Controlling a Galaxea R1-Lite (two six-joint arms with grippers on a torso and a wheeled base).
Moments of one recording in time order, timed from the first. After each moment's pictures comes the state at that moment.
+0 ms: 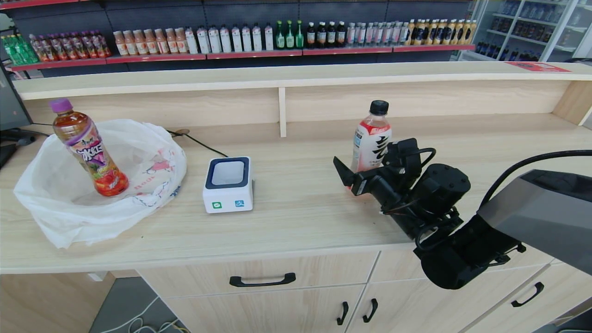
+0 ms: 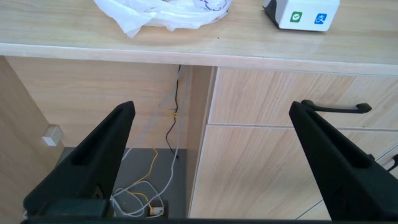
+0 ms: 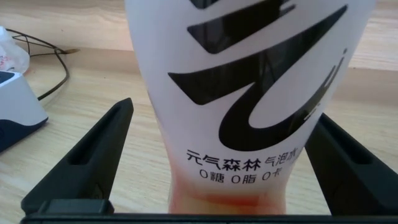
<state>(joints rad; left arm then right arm) 0.00 0.00 0.00 0.00 0.00 -0.02 0.46 2.19 -0.91 -1.57 -0.04 -0.06</state>
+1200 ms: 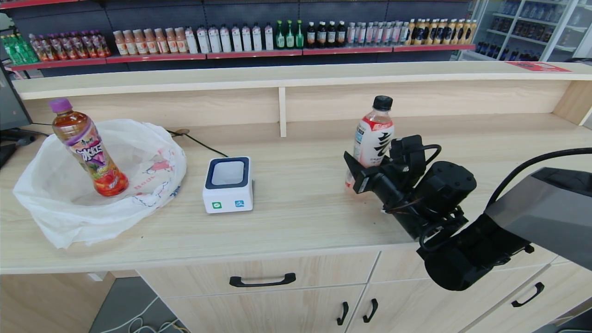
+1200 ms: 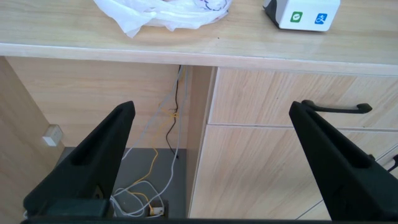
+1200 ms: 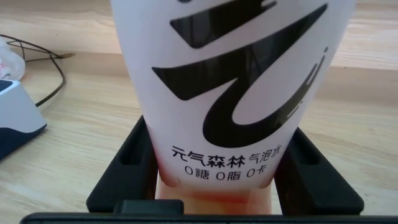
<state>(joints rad) 0.00 0.00 0.00 0.00 0.00 -0.02 0.47 2.15 -0.89 -1.57 -0.08 -0.05</state>
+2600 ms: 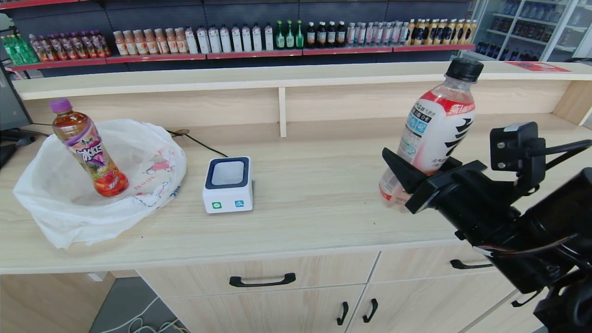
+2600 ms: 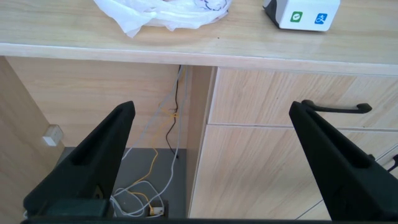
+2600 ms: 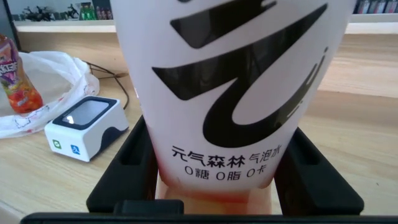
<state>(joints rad) 0.00 0.00 0.00 0.00 0.00 -0.02 0.58 1.68 -0.46 -1.57 -0.09 -0.06</state>
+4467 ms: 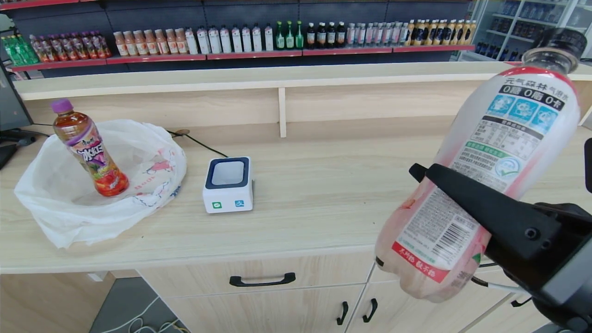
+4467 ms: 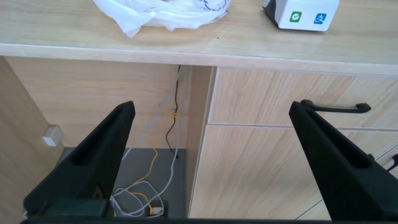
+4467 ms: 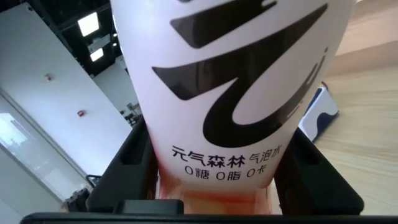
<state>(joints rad) 0.00 0.00 0.00 0.00 0.01 -0.02 0.82 1.42 -0.31 -1.57 0.15 0.58</state>
